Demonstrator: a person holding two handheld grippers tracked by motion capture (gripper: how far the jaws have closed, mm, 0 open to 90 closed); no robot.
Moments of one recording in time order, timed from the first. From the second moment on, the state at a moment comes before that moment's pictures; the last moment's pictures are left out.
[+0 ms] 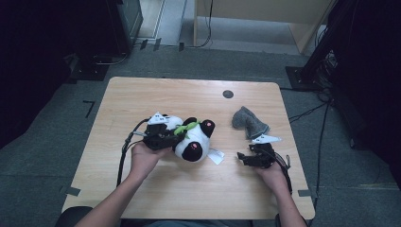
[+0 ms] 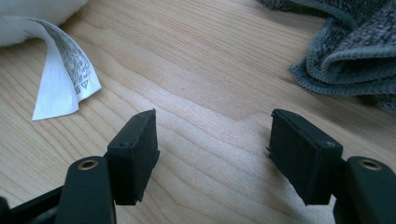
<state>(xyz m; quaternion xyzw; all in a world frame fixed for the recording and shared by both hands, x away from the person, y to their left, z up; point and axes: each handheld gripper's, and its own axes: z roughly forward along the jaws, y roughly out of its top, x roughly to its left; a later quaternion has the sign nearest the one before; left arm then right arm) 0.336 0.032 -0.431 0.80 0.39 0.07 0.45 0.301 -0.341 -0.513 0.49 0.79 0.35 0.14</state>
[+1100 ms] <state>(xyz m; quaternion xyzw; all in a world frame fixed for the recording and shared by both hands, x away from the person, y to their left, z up) 0.350 0.108 -0.416 0.80 0.36 0.09 0.47 0.293 -0.321 -0.488 0.48 0.78 0.38 0.16</state>
